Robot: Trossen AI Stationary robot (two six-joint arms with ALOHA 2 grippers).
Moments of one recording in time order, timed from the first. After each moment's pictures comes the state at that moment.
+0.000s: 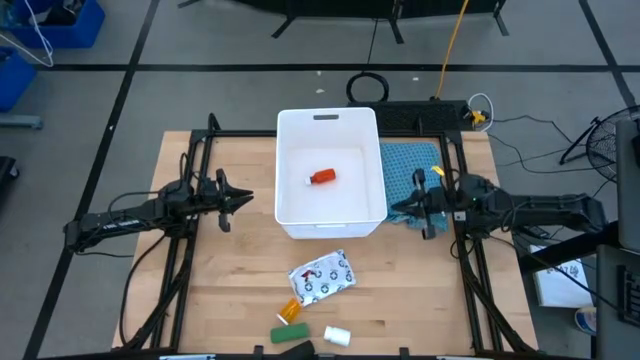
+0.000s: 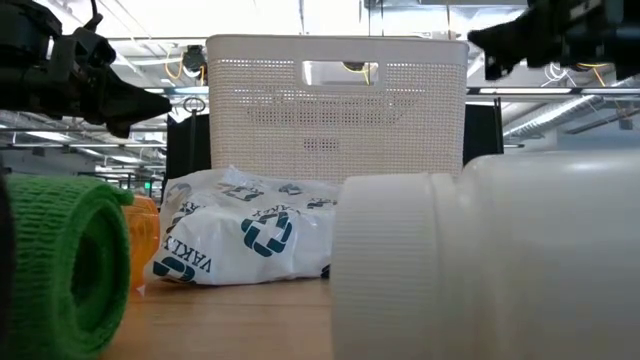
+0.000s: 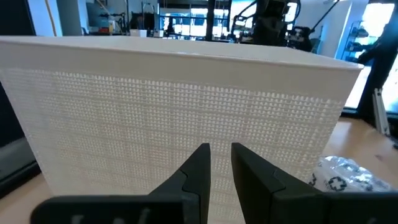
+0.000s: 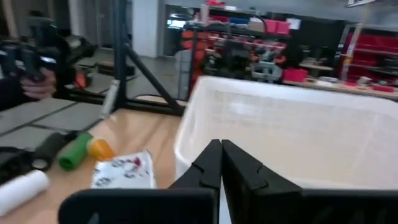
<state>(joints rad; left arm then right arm) 0.25 0.12 0.01 0.10 0.08 -0.05 -0.13 0.50 0.24 0.28 -0.24 -0.10</state>
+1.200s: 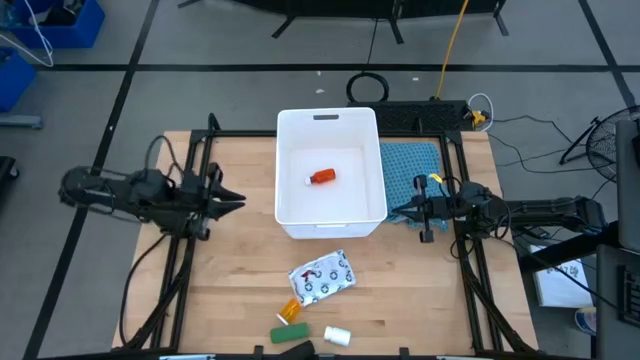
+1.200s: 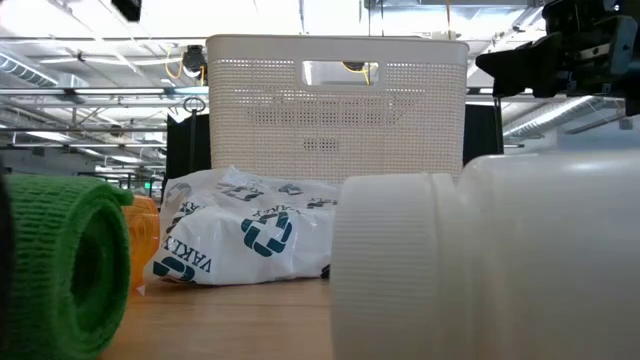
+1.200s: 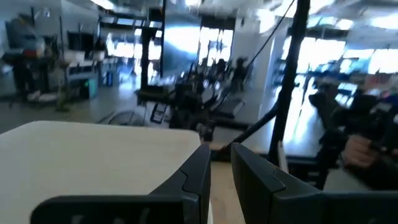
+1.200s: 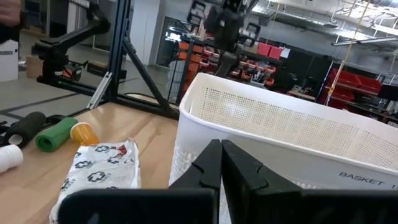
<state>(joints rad) -0.21 0.51 0.59 -0.03 -0.16 -0.09 -0.13 0.46 0.06 0.50 -0.24 -0.22</state>
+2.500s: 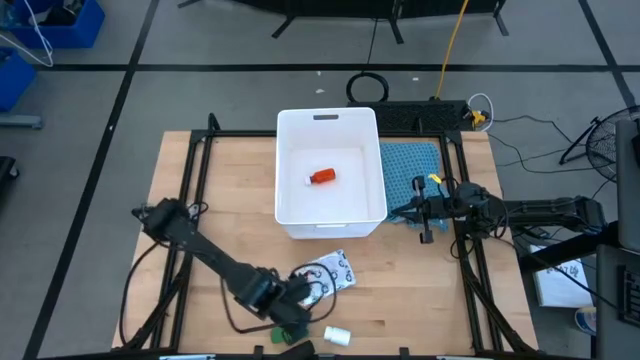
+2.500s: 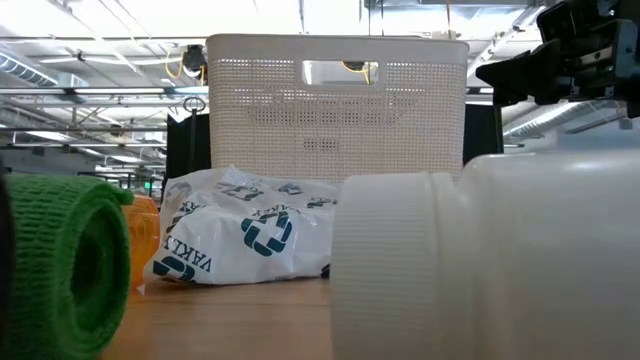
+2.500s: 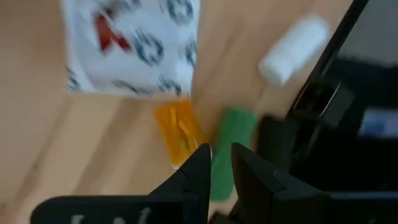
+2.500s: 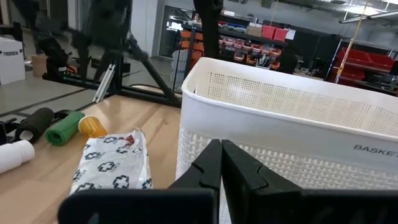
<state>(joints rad) -0.60 1.98 1.78 -1.07 -0.02 -1.14 -0.13 0.47 0.06 0.45 -0.24 -0.17</state>
